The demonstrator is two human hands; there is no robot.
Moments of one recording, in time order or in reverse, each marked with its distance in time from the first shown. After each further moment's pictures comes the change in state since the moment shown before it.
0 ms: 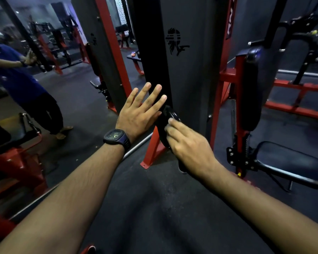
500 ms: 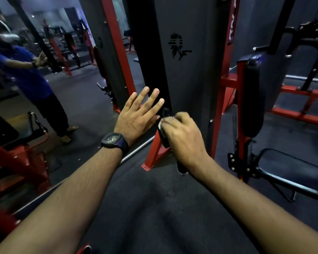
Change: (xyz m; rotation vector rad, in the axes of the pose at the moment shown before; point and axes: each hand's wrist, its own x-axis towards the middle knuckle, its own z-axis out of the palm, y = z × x) left_hand 0.009 0.013 -0.001 0.033 -0.049 -0.031; right_hand 0.020 0.020 -0.011 0.267 0.112 0.273
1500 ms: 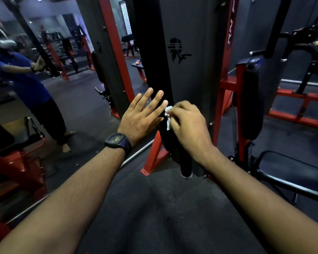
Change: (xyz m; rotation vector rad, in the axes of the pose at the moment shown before) left_hand -0.002 -0.005 0.006 -0.071 0.029 0.026; right_hand 0.035 -0.002 -0.015 0.240 -0.003 0.304
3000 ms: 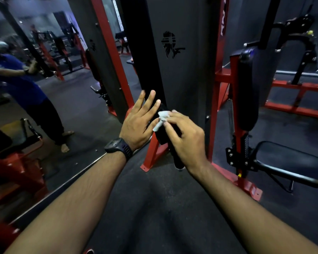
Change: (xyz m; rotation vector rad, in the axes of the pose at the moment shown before) left_hand -0.011 0.031 -0.014 -0.491 -0.207 -0.292; right_hand -0.065 0.005 0.013 0.355 0.248 0.002
